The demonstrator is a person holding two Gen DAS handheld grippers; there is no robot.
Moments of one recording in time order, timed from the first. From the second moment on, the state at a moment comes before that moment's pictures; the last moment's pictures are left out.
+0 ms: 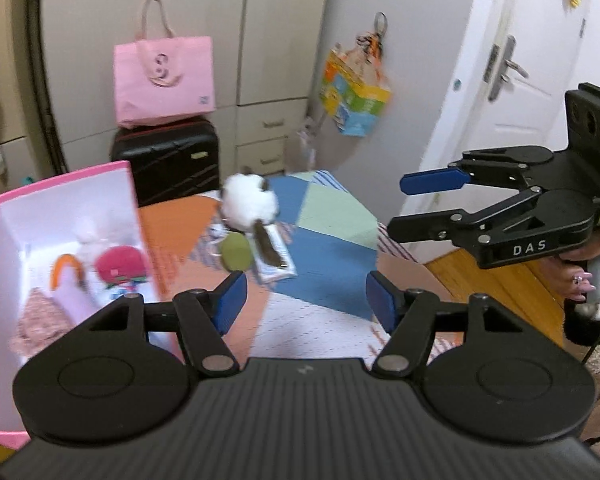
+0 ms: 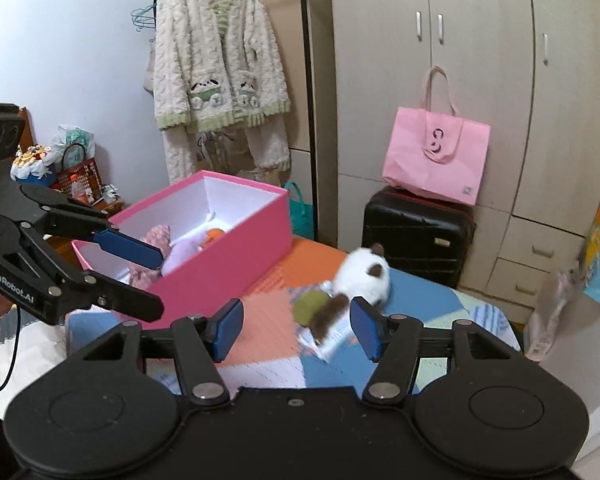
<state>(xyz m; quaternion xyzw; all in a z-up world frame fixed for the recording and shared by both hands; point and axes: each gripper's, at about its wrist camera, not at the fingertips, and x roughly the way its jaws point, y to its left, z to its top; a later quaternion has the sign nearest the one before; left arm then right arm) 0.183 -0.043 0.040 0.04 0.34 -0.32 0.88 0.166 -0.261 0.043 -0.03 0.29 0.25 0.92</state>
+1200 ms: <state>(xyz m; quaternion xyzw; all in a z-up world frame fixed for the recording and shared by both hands) 0.314 -0.115 -0.066 0.02 0.39 -0.13 0.91 0.259 -0.234 -0.093 -0.13 0.30 0.30 0.89</state>
